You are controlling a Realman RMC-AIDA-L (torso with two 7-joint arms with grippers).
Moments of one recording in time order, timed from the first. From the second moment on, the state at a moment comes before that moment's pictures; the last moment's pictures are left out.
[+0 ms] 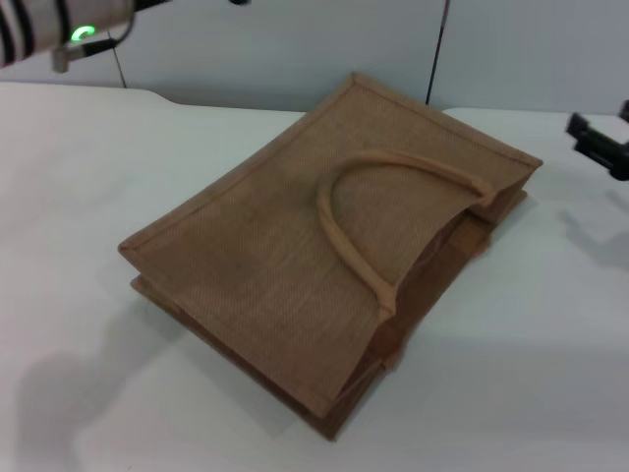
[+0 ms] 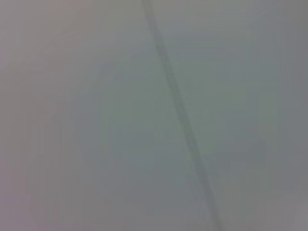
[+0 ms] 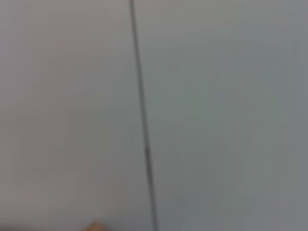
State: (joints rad) left arm -0.45 -2.04 1.25 1.35 -1.44 -0.82 1.45; right arm 0.56 1.95 1.98 0.19 -0.80 1.03 -2.32
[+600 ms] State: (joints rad) left arm -0.33 -2.04 1.20 0.95 -2.24 -0.74 2.17; right arm 0.47 2.02 2.46 0.05 -0.80 1.22 -2.72
